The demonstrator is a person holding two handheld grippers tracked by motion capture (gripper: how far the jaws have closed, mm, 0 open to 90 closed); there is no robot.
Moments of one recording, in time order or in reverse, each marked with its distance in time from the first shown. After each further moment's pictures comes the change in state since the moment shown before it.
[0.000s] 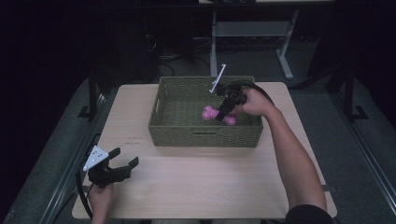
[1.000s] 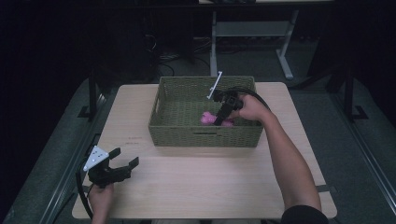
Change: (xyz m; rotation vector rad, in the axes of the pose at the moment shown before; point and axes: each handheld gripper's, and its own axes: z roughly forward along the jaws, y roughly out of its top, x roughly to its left) left arm -0.001 0.000 0.000 0.002 -0.002 -0.001; right arm -0.005 -0.002 0.028 0.027 0.025 0.018
